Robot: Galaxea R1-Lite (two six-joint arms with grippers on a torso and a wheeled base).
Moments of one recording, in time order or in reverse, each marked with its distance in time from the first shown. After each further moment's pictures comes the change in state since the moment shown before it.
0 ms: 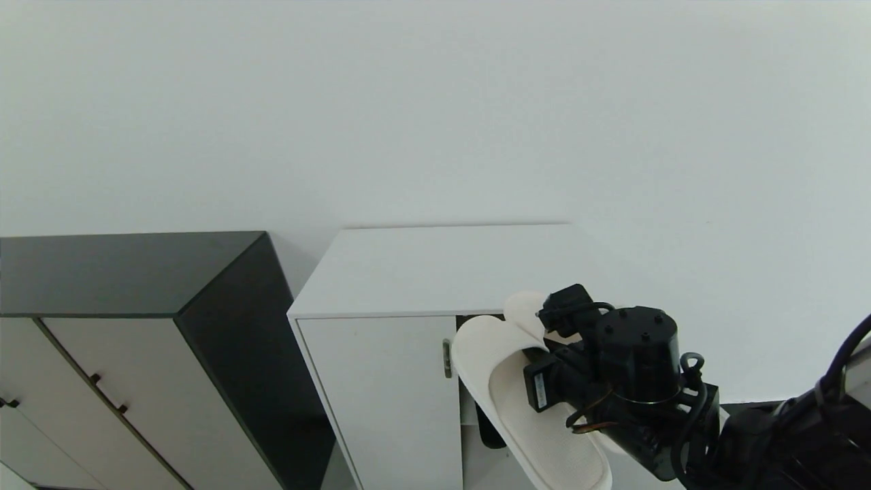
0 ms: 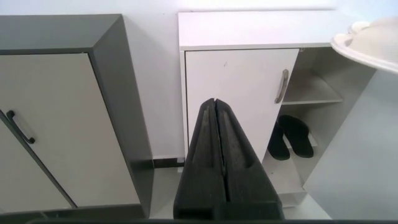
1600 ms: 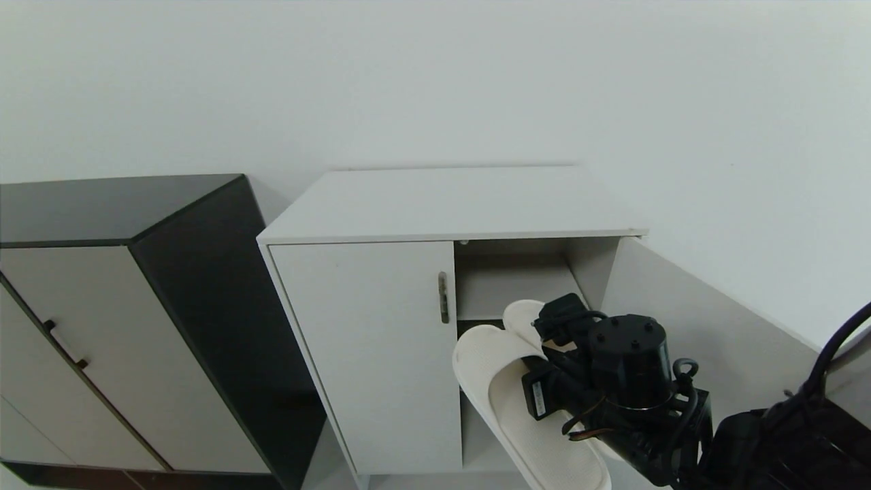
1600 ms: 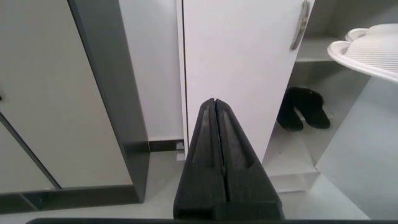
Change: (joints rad) left arm 0.000 0.000 0.000 0.000 0.000 0.000; right arm -0.003 0.027 0.007 -0.001 -0.003 0.000
